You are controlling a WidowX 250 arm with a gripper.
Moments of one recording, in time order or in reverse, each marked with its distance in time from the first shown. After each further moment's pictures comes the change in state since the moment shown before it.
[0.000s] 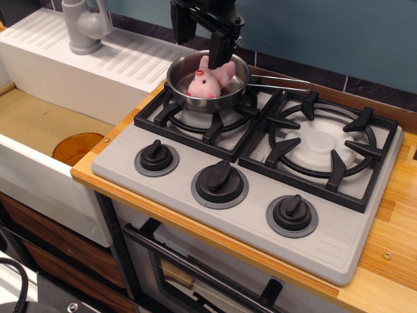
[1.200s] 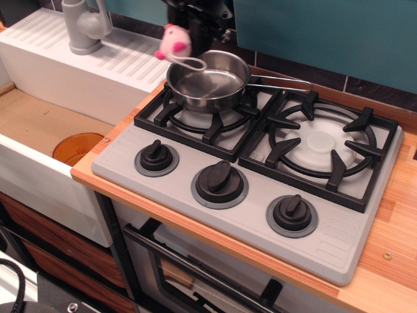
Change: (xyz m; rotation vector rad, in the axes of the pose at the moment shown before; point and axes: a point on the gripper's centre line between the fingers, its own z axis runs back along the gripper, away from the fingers) arm -0.003 0.009 0.002 0.005 -0.008 0.008
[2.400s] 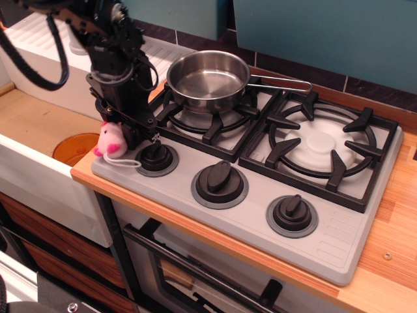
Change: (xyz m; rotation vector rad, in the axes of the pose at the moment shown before) arm -0.109 -0.004 -0.067 0.012 -0.062 0.071
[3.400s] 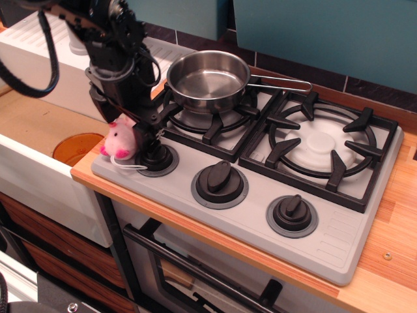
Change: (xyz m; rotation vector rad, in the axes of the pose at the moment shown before) arm -0.001 -0.002 0.009 0.027 -0.091 0.024
